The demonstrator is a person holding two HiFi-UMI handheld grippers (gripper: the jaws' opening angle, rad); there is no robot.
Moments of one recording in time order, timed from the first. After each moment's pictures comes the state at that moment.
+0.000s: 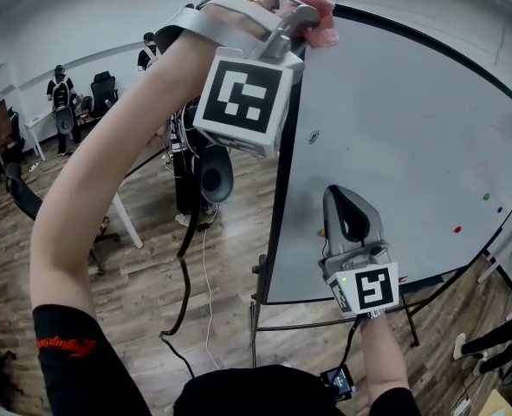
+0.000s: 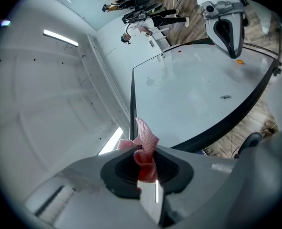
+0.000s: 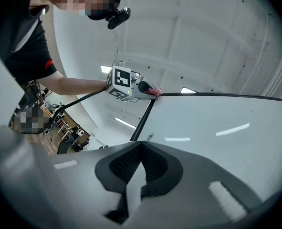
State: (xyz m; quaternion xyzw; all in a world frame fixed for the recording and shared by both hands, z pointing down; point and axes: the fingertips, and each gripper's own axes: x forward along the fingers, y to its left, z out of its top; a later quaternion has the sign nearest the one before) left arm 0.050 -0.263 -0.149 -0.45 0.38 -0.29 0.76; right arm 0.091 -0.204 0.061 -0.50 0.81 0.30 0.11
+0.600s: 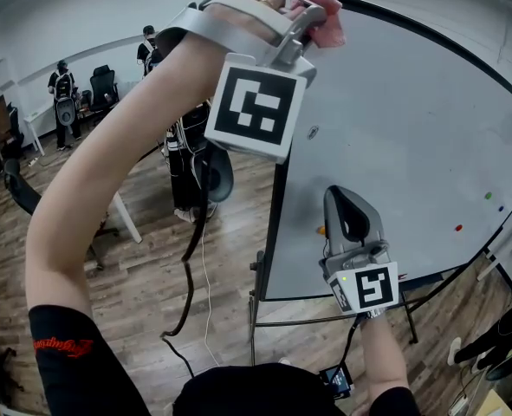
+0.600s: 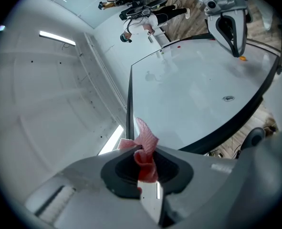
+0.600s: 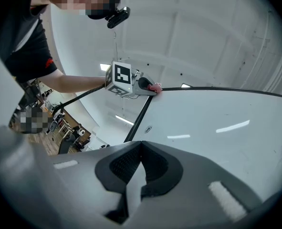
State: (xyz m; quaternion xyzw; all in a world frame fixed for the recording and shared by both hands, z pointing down) left arm 0.060 -0.268 -0.142 -0.43 0.39 -0.29 0.76; right arm 0.098 -0.215 0.074 -0.50 0.81 0.29 0.10
